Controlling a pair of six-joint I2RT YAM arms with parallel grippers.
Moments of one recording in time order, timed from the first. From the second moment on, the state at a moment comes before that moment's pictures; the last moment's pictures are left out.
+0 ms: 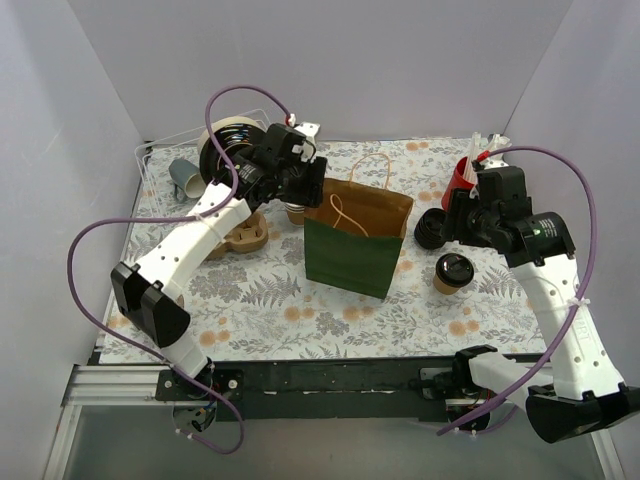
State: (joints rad) left arm -0.64 1.64 1.76 -0.86 -0.04 -0.29; right arm 0.27 1.06 1.36 -1.11 0.11 0.32
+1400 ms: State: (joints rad) left arm -0.53 1.91 2.04 -0.93 0.53 0.60; right arm 0.27 0.88 1.27 -1.11 -0.10 0.11
